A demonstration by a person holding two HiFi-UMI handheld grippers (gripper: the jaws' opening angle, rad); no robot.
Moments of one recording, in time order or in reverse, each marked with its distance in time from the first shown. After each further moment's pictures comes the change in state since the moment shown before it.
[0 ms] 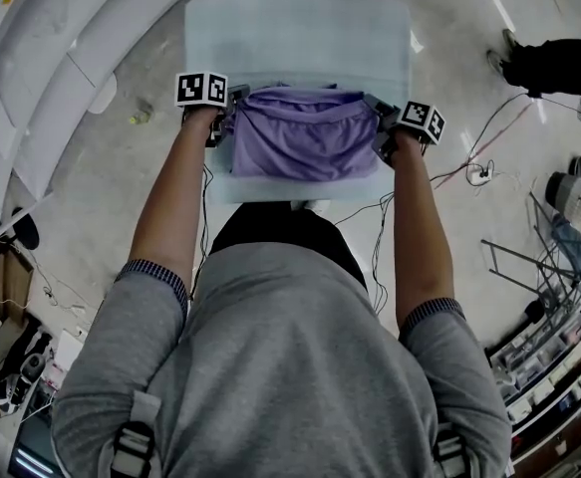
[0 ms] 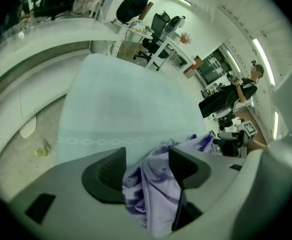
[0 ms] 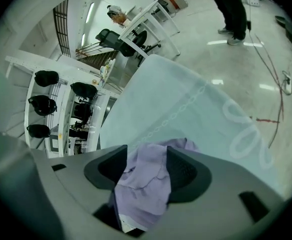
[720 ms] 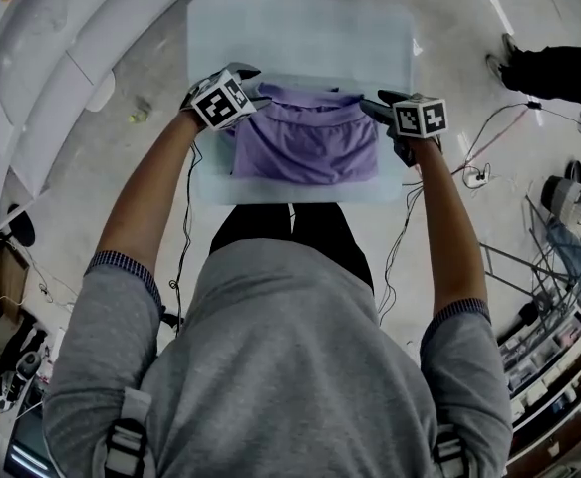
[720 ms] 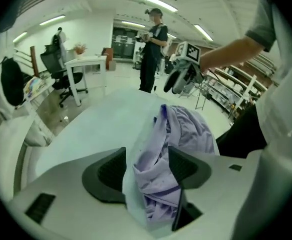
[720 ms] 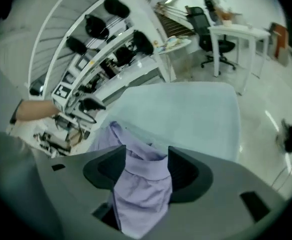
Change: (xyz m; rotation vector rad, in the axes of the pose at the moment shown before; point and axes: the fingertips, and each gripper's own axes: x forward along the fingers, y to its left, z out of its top) left arm -0.016 -0.106 0.006 1.058 0.044 -0.193; right arm -0.010 0.066 0.003 -0.865 0.249 -0.020
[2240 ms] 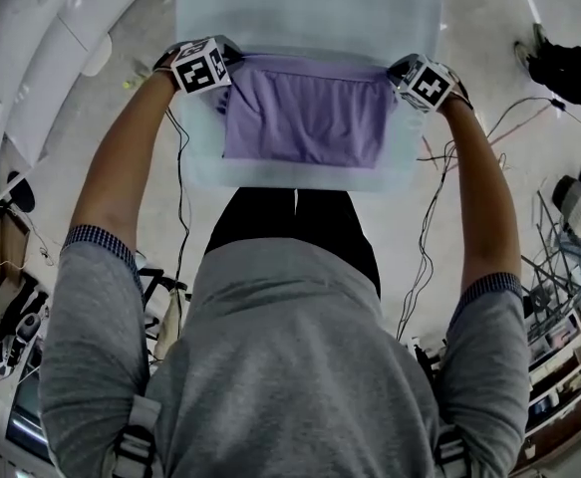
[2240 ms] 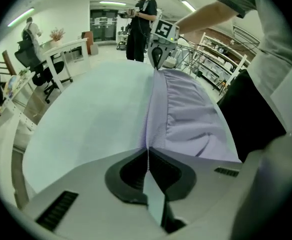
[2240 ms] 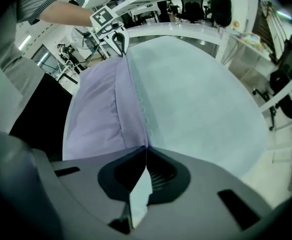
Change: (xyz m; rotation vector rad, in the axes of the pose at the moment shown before) left arm 0.041 0.032 -0.086 0.167 0.222 -0.092; right arm 0.056 -0.075 -0.033 -0.789 0.495 -0.020
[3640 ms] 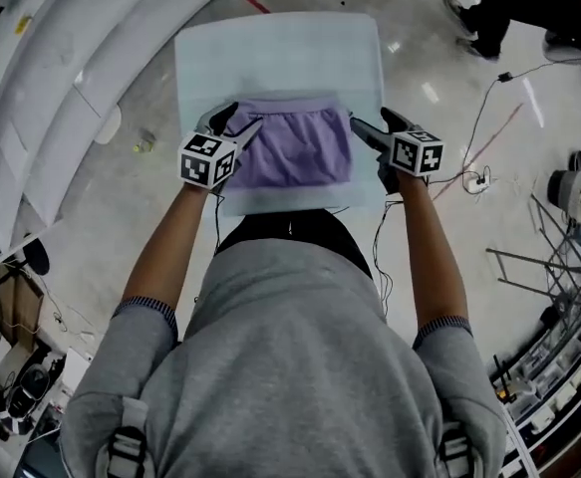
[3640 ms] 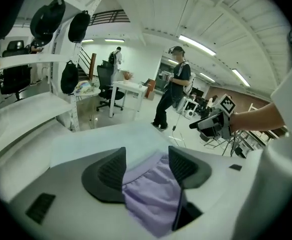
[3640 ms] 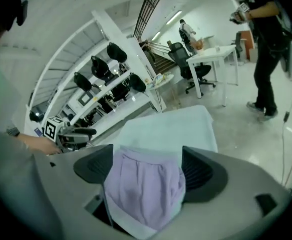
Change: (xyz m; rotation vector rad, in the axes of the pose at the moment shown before) left arm -0.144 -0.080 0.138 -0.612 -0.630 0.366; right arm -0.160 0.086 -0.001 0.937 -0.851 -0.127
